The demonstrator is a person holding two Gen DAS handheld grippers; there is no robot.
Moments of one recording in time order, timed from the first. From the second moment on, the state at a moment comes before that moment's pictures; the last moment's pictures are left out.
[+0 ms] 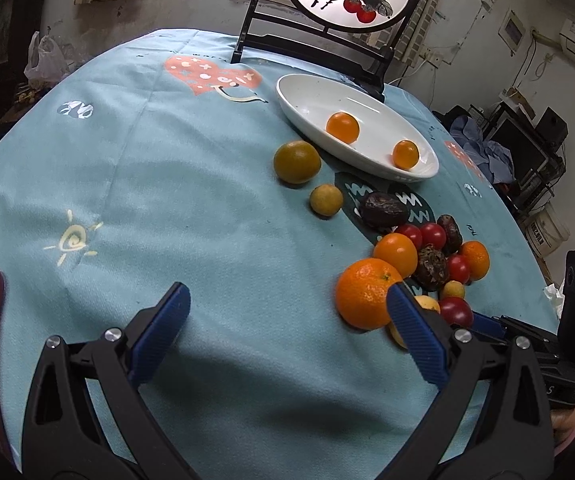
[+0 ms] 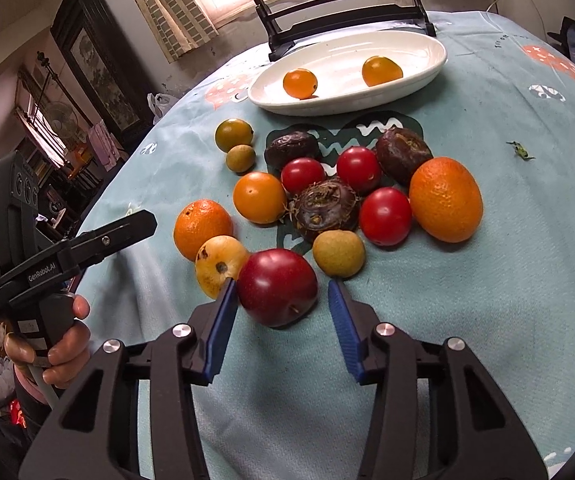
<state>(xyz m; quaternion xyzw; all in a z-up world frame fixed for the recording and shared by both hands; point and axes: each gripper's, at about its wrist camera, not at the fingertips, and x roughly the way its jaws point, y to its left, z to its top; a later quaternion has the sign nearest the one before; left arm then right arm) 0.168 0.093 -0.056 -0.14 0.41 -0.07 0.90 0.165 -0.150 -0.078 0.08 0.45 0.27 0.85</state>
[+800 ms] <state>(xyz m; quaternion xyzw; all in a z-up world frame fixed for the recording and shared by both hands) 0.194 0.041 -0.059 -0.09 0.44 -0.17 0.88 0.146 -0.192 -0.068 0.13 0.41 0.29 0.86</state>
